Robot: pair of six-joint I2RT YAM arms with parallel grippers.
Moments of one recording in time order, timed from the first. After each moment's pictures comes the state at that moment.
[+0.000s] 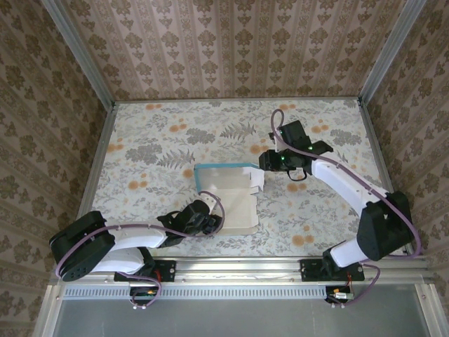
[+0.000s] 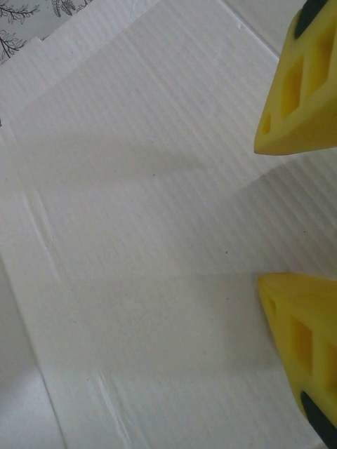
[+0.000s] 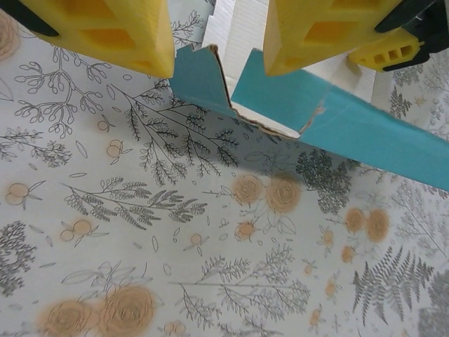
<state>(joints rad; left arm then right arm) -1.04 1.26 0.28 0.20 -0.11 -0.43 0.38 1.48 1.13 -0.62 -0.25 0.36</state>
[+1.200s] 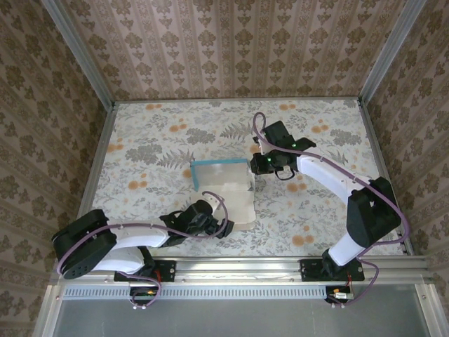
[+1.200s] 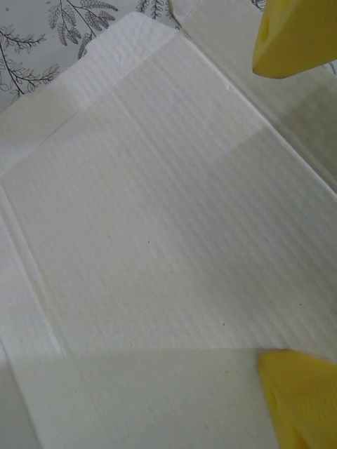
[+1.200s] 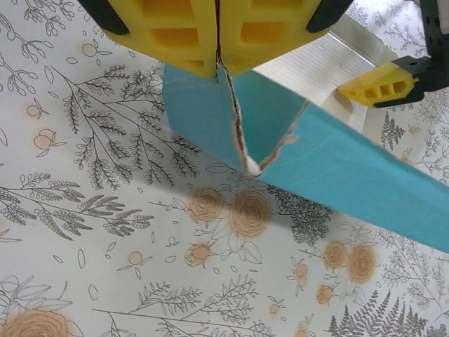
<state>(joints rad) -1.07 1.29 0.32 0.21 -0.11 -0.42 0.48 1.59 1.22 -0.64 -0.26 0.34</state>
